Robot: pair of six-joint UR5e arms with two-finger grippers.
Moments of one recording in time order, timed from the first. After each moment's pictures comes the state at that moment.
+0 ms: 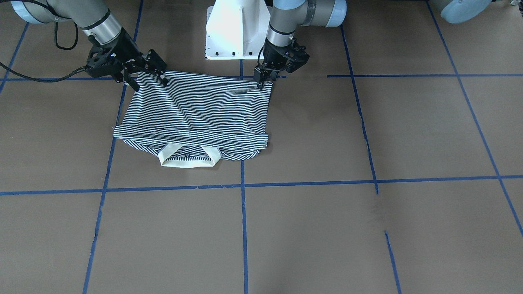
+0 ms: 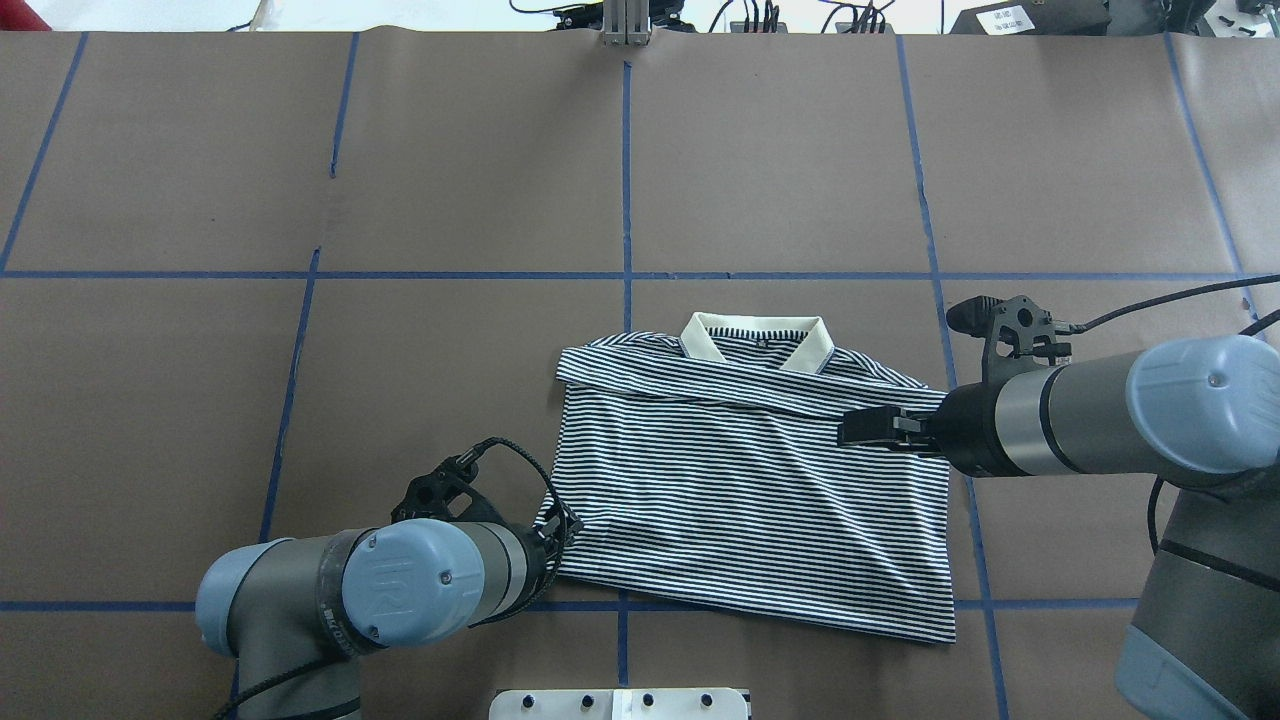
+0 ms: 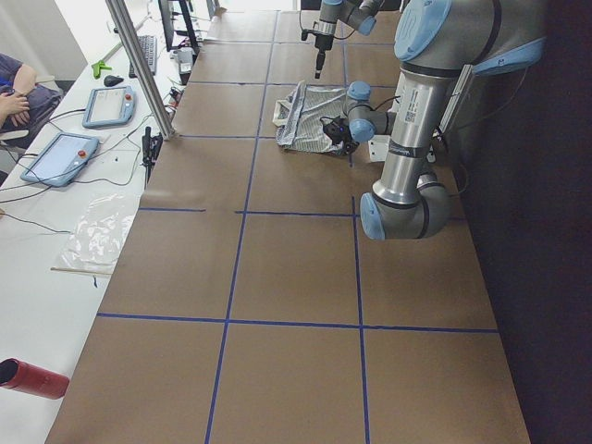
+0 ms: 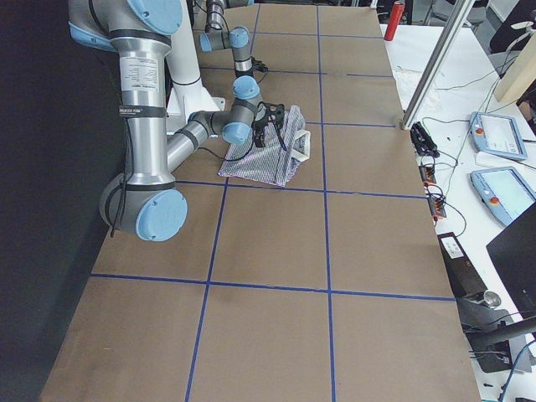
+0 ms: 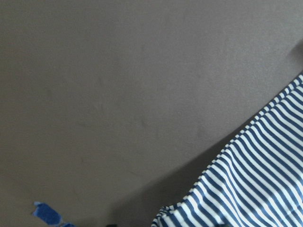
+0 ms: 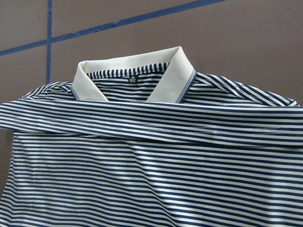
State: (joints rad) left arm -0.19 -2.03 -1.86 -1.79 -1.57 -2.21; right arm 0.52 -1.55 2.12 -1.07 1.86 1.39
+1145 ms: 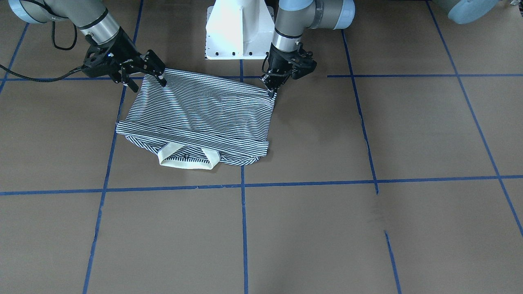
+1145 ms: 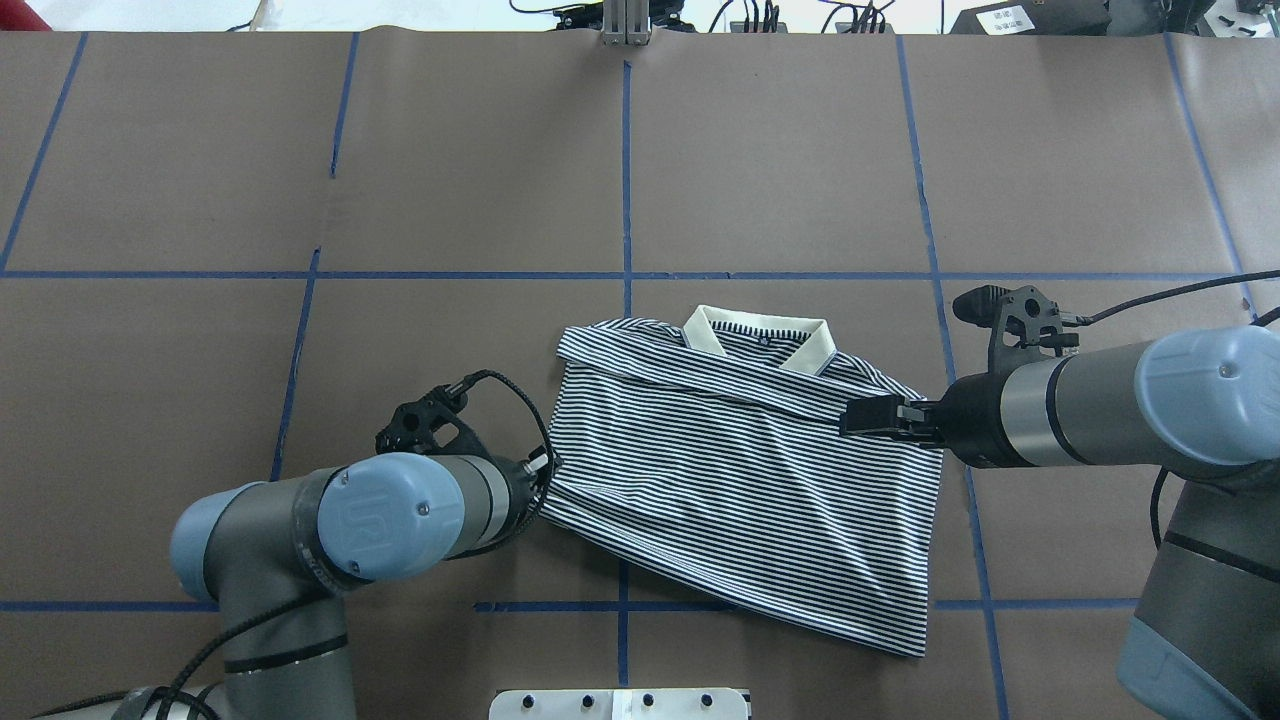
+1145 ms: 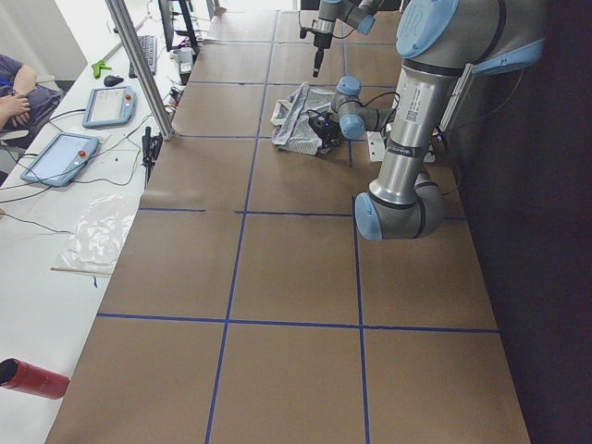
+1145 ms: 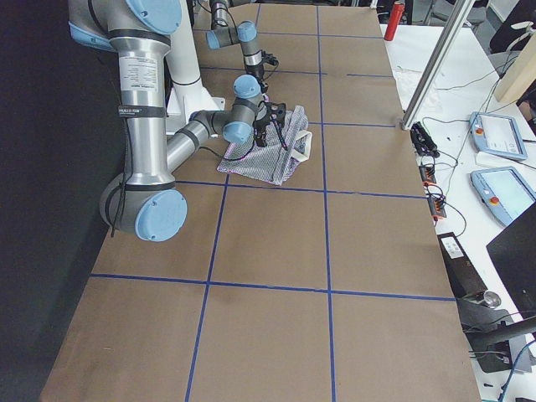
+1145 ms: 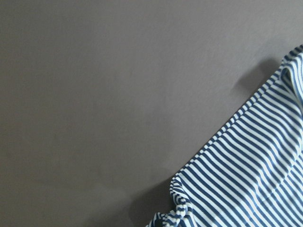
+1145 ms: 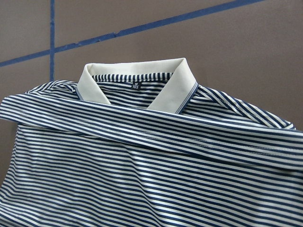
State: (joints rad) left arm -0.30 -2.04 -1.88 -1.75 -1.54 -2.01; right arm 0.54 -1.54 2.12 -1.07 1.86 1.40
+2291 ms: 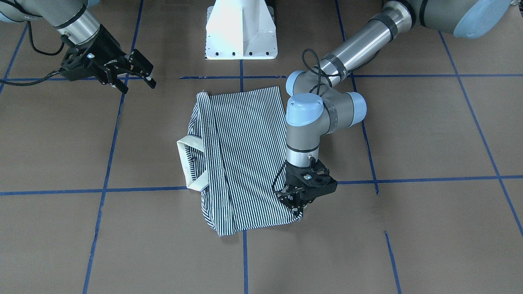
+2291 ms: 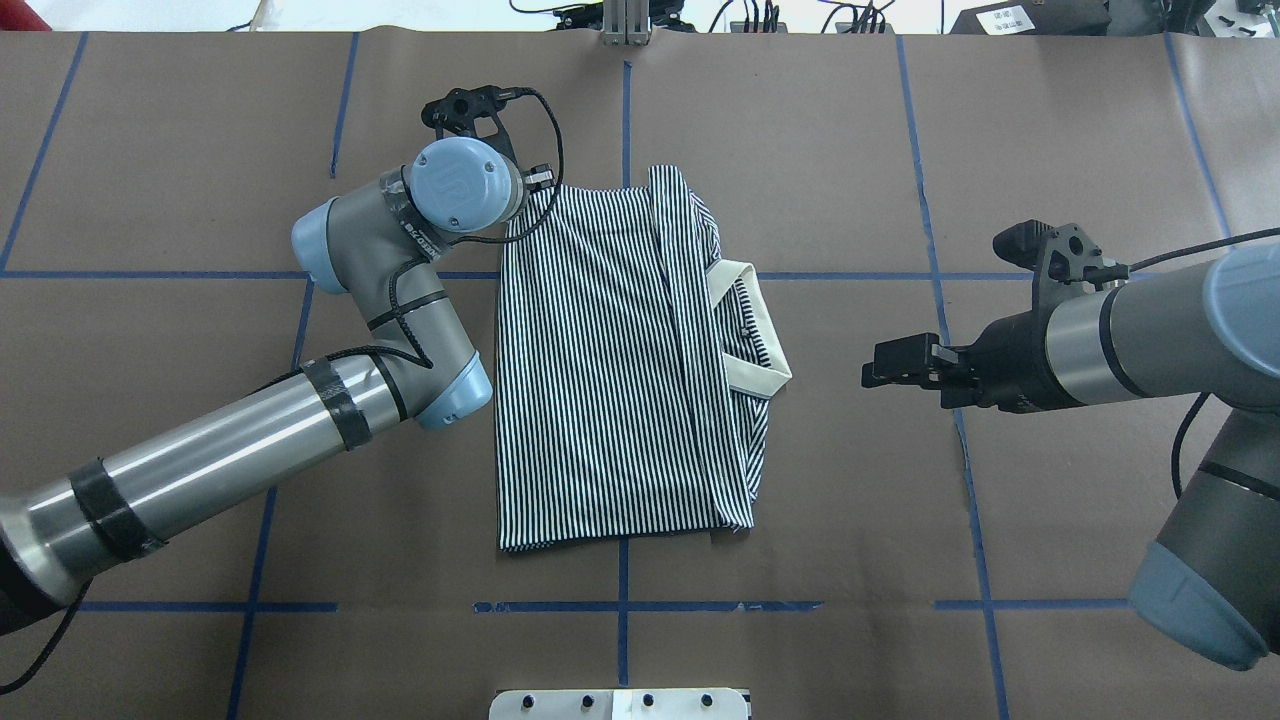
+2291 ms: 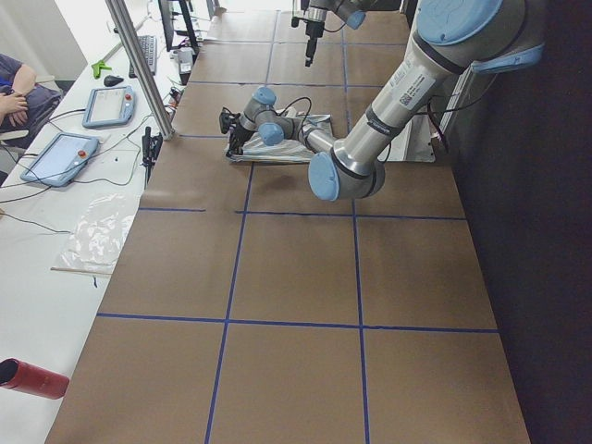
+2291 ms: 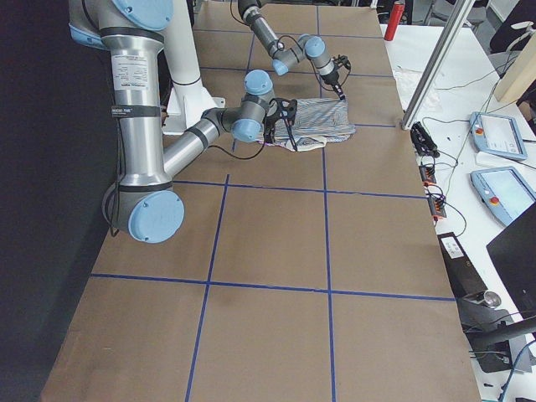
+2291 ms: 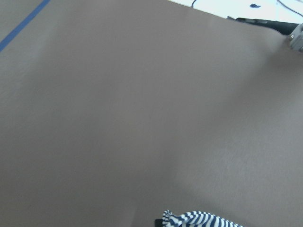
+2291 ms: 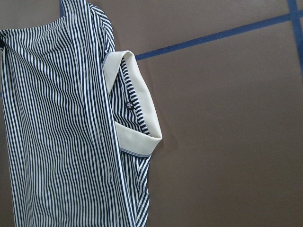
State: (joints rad) left arm -0.66 -2.43 -1.07 -2.16 -1.47 -1.38; right arm 0.67 -1.52 2.12 -1.07 2.01 1.39
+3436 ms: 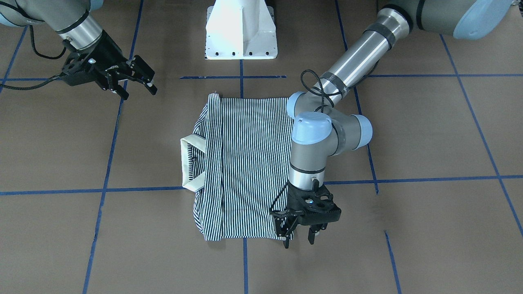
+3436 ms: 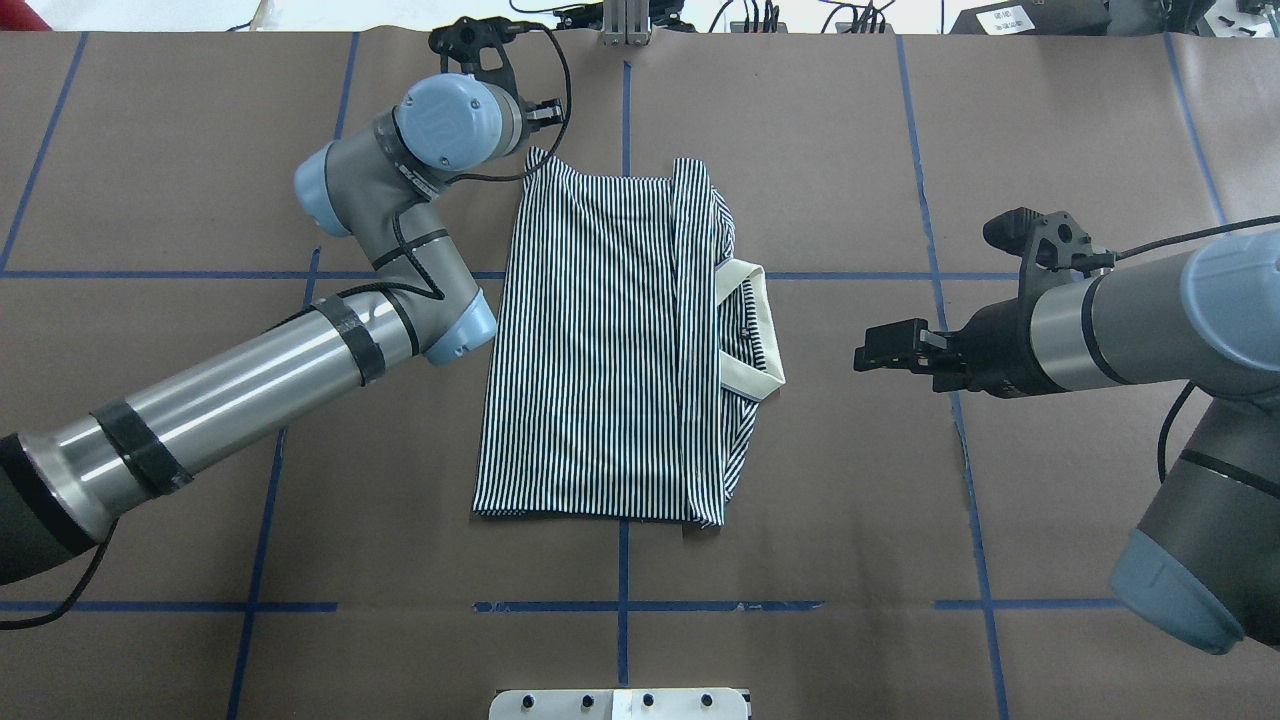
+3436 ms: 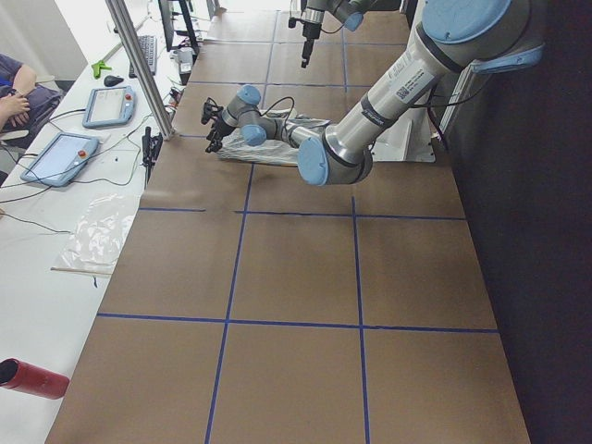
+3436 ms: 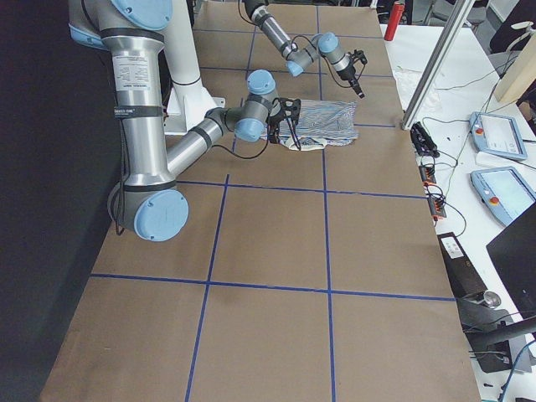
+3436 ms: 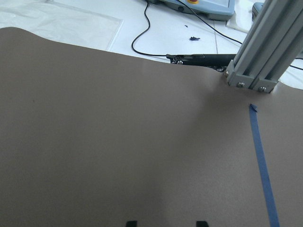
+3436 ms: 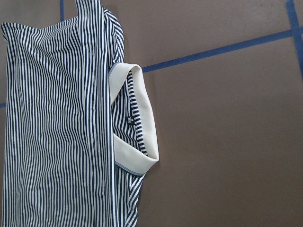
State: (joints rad) left arm -0.76 -2.52 -0.93 -2.31 -1.50 -1.23; right arm 0.68 -1.47 2.08 -1.08 1.98 1.39
